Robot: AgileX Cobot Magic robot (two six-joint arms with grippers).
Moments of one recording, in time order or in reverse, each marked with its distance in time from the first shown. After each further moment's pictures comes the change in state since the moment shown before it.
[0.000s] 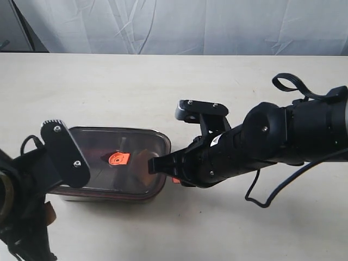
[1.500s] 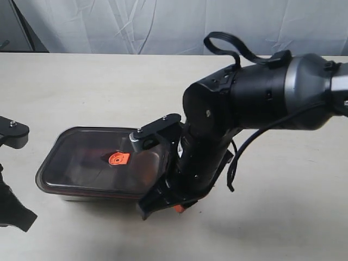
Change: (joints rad) left arm 0.666 -0.042 0.000 -0.517 -0.009 0.349; right arm 0.109 0.106 -0.309 -0.547 0.593 0.191
